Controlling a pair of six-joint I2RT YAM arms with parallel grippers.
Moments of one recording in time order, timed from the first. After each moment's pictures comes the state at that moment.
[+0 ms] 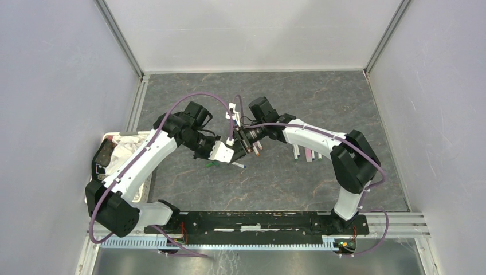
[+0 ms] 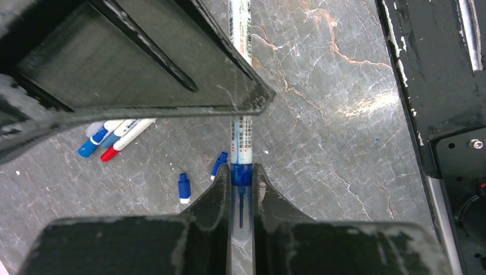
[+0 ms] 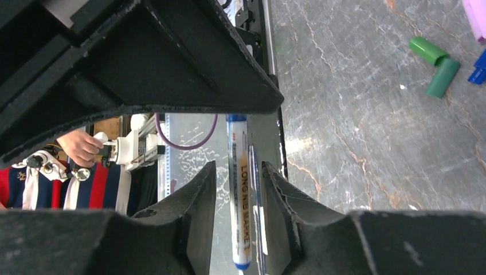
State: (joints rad) left arm -0.50 1.28 1.20 -1.20 0.58 1.43; right arm 0.74 1.79 1.28 -0.23 -1.08 0.33
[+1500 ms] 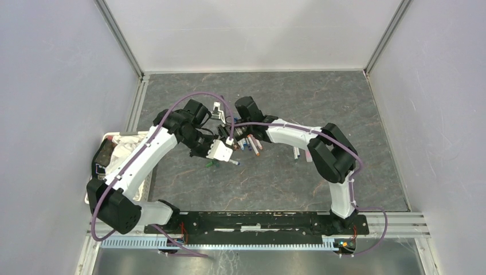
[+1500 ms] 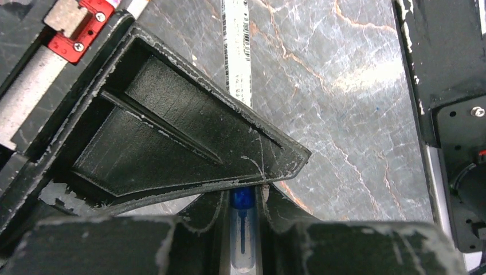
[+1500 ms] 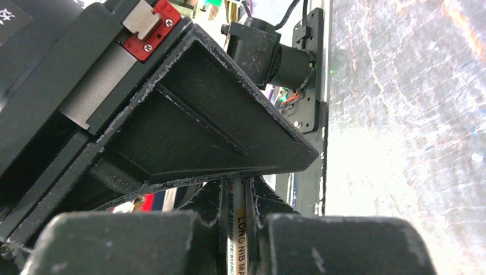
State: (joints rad) left arm -0.50 1.30 1.24 -1.25 0.51 1.46; right arm 0.80 1.98 1.39 0.10 -1.24 0.66
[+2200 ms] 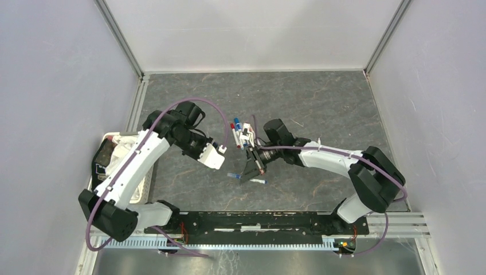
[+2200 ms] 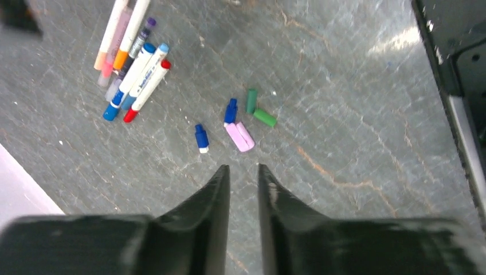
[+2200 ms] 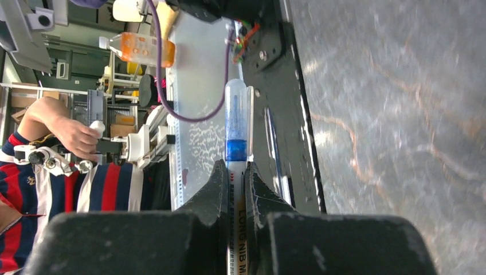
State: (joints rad) left arm -0.44 1.26 1.30 -1.37 0.43 1.68; right arm 0.78 1.54 0.81 0.05 -1.03 0.50
